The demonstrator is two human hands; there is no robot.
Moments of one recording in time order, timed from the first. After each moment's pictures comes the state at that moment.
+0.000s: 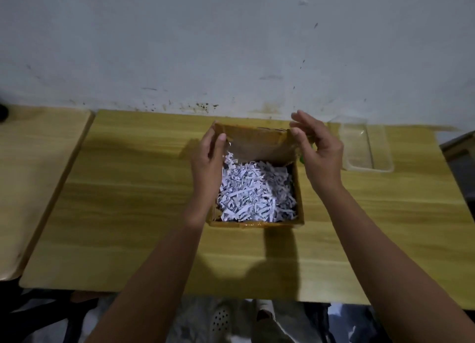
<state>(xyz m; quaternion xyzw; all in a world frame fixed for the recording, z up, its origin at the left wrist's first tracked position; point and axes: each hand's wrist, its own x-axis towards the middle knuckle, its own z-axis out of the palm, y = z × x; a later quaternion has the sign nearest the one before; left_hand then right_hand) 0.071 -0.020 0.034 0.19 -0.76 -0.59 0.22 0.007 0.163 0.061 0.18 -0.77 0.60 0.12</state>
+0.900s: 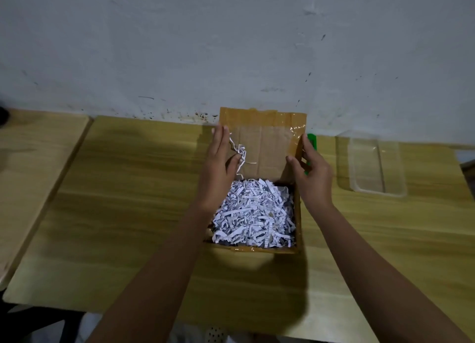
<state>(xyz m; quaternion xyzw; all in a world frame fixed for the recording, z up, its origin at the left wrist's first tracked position) 0.026 -0.018 0.008 0.10 -0.91 -0.37 0.16 -0.029 0.167 0.005 0.07 -0.84 0.54 0.01</state>
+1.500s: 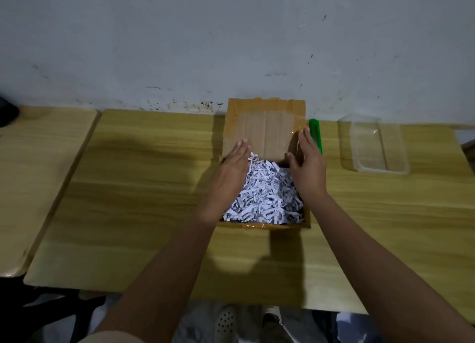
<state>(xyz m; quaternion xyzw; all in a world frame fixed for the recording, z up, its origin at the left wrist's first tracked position) 0.067 -0.007 0.003 0.01 -0.97 -0.24 0.03 0.001 0.155 -0.001 0.07 -0.90 0.43 0.01</state>
